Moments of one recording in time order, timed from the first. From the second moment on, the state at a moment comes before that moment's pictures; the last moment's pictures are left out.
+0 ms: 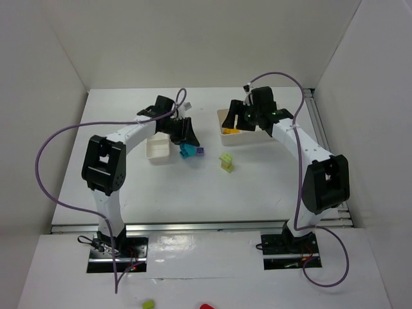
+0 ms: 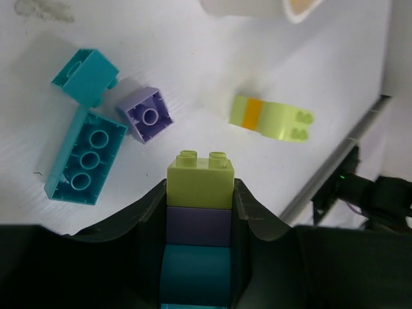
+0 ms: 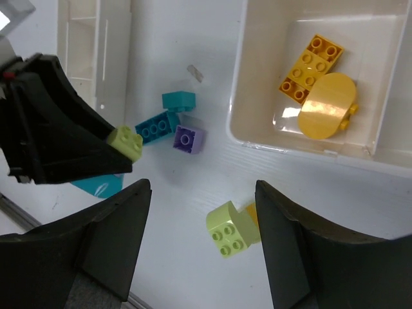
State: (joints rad) left arm -0.30 1.96 1.52 -0.52 0.68 -0.32; right arm 0.31 1.65 1.37 -0.41 -0.31 0.39
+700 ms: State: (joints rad) left arm -0.15 1.83 1.35 -0.03 0.81 -0.86; right arm 0.35 1.58 1.14 -0.11 -0.61 0.60
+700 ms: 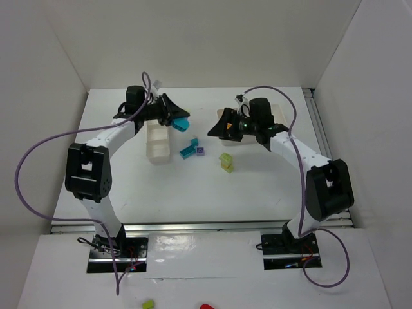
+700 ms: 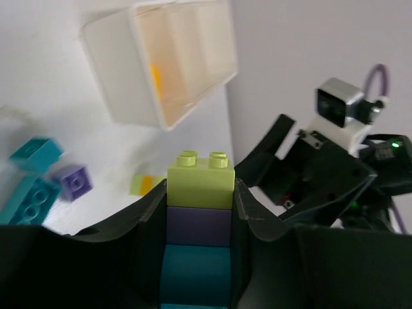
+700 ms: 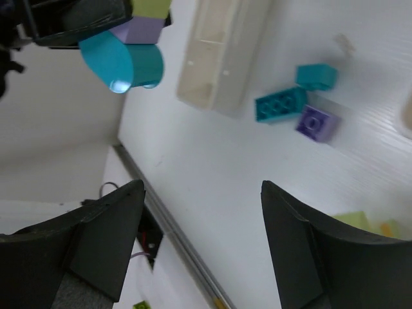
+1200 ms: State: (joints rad) left arm -0.17 1.78 1.29 0.44 0.92 -1.16; right arm 0.43 1.78 1.25 0.35 -0.80 0.91
